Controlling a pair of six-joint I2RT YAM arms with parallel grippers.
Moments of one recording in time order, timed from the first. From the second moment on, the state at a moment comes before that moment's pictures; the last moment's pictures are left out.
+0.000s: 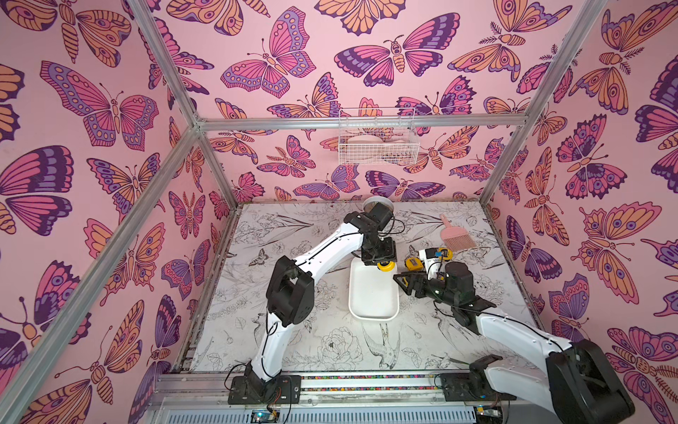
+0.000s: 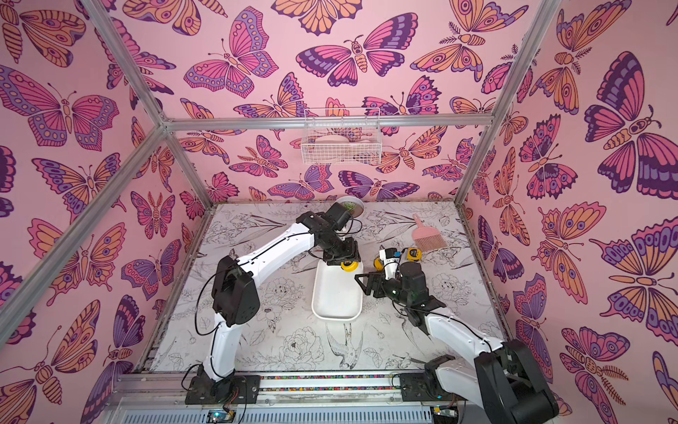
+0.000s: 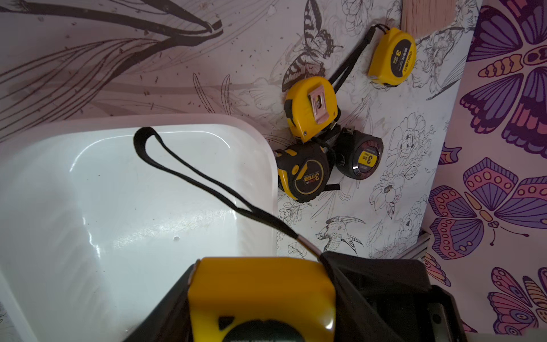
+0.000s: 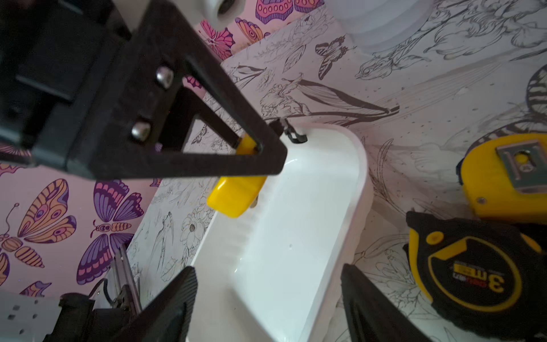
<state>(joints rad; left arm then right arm) -0.73 2.16 2.03 -1.04 0.32 -0.74 0.44 1.18 0.41 0.35 -0.46 0.54</state>
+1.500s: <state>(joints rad) -0.65 2.15 2.10 -1.01 0.19 -0.73 0.35 0.96 0.46 0.16 -0.46 0.66</state>
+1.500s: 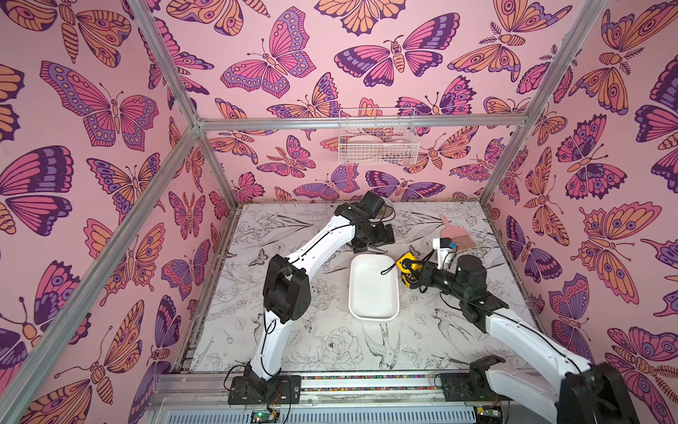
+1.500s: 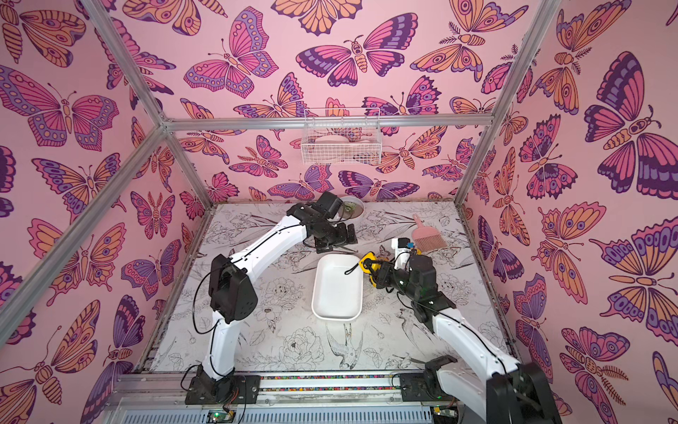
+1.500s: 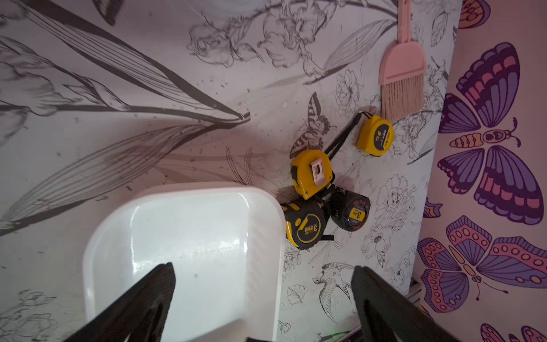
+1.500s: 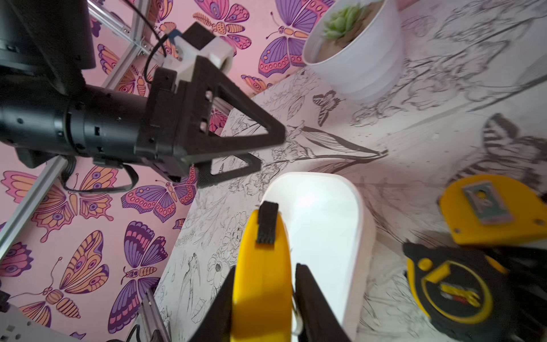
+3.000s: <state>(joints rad) -0.56 2.06 2.06 -1.08 -0.01 -0.53 0.33 0.72 0.41 -0.64 -0.10 0.67</state>
